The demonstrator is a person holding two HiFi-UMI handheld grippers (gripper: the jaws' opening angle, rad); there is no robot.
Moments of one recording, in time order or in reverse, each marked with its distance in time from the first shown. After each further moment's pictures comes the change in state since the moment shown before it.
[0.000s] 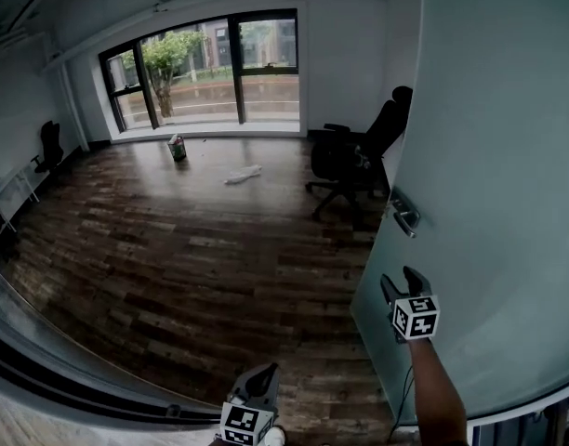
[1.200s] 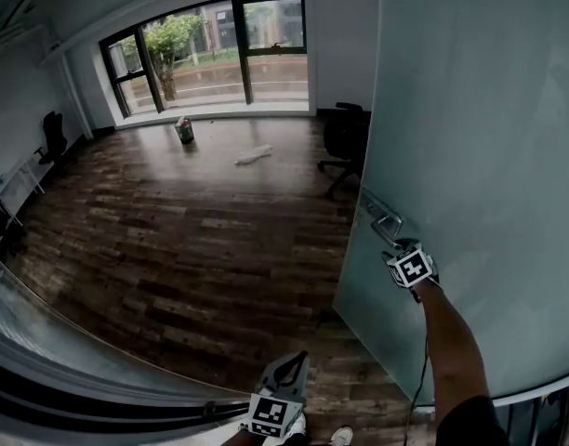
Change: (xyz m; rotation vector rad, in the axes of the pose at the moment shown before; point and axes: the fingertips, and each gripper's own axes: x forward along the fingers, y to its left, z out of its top) left arm -0.020 0.018 -0.011 -0.017 -0.045 -0.067; right arm 0.100 0.061 -0.054 -0.322 0.459 0.131
